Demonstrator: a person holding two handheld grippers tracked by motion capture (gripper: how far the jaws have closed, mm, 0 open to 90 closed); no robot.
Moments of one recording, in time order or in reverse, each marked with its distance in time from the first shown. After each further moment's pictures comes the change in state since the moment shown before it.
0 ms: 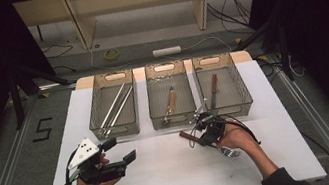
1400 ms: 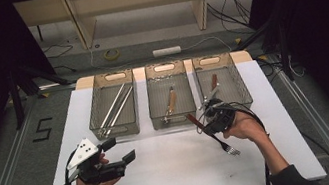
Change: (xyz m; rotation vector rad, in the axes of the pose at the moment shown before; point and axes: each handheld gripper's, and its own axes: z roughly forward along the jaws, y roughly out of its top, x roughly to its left) left arm 0.001 0.000 -0.001 -0.005 0.001 -0.008; right arm -0.020 -0.006 -0.047 -0.109 0.013 0.064
